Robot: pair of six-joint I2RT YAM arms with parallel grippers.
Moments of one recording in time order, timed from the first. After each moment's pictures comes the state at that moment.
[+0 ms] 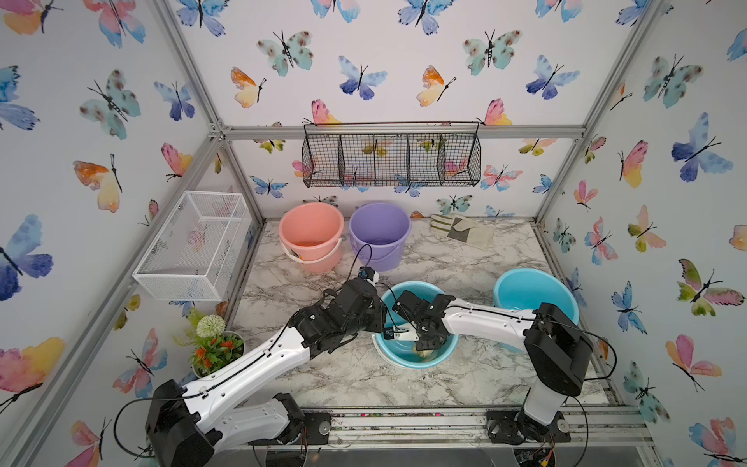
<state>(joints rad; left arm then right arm) -0.86 1.12 0.94 -0.56 -0.08 -0.60 0.98 1.76 1.15 -0.77 0.20 -0.71</state>
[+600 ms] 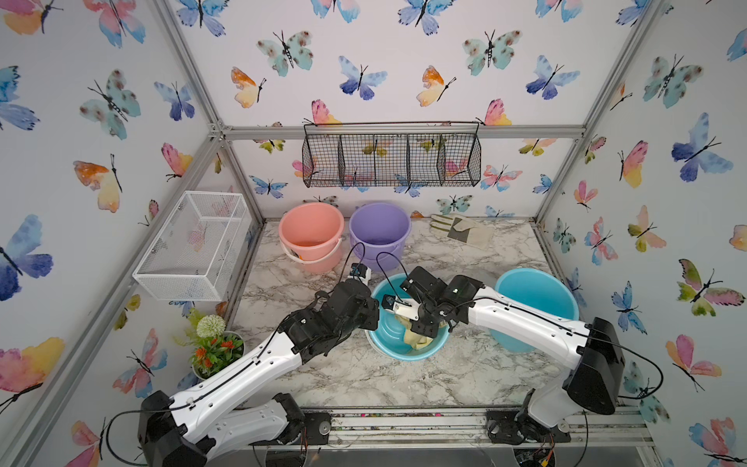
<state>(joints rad) -0.86 1.05 0.94 -0.58 -0.21 -0.56 0.98 1.57 1.36 -0.98 0.08 -0.38</state>
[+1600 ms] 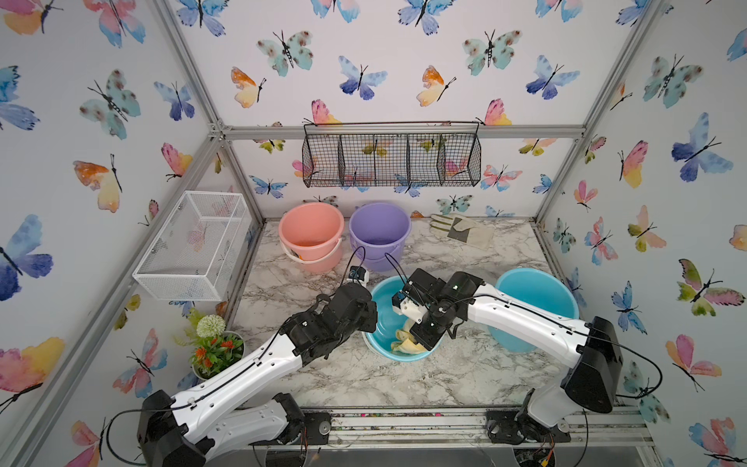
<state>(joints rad) -0.87 1.05 0.91 -0.57 -0.26 -0.55 0.98 1.61 1.38 -1.15 -0.16 0.07</state>
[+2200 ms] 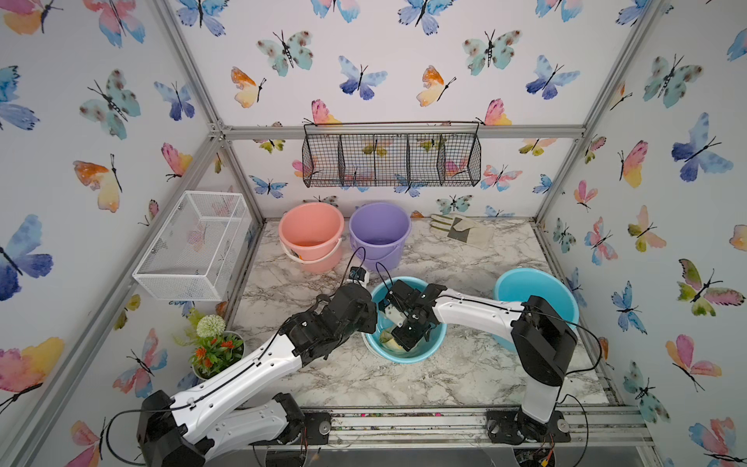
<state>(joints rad) -0.87 1.04 0.91 -0.58 -0.26 -0.55 0.97 1.87 1.29 -0.81 -0.17 0.13</state>
